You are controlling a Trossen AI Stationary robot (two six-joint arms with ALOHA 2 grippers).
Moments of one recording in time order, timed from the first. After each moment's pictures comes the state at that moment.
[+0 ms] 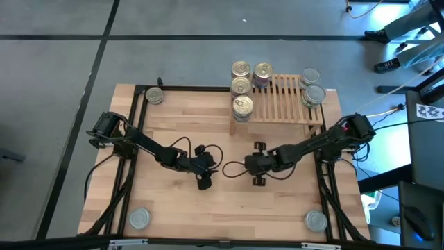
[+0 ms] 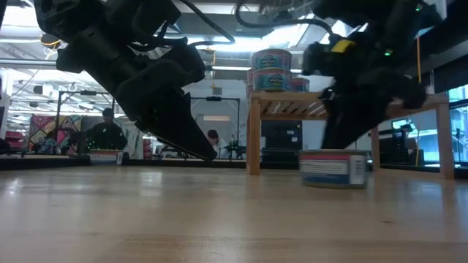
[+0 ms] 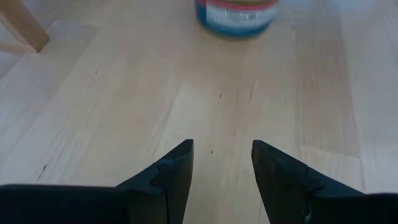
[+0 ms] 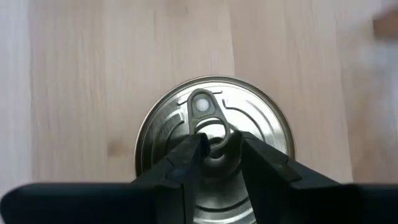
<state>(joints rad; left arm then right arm) -0.27 1.76 0.73 0.28 -0.34 -0.39 0.29 1.66 0.92 -0.45 0.24 0.27</state>
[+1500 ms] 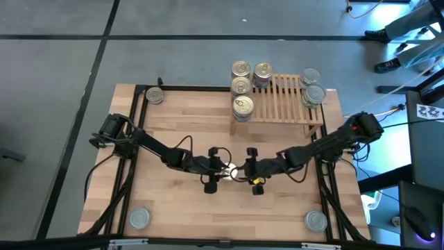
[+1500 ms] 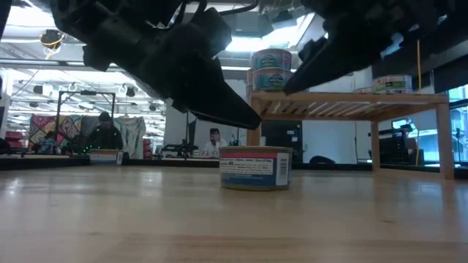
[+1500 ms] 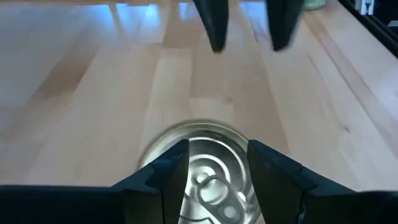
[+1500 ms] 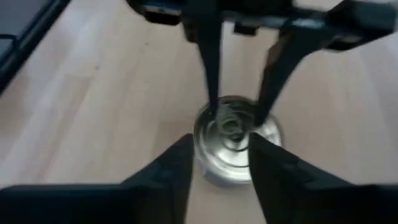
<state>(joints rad) -0.26 1.83 0.83 0.47 -0.25 -0.13 0.35 1.53 0.85 0.01 0.21 0.08</state>
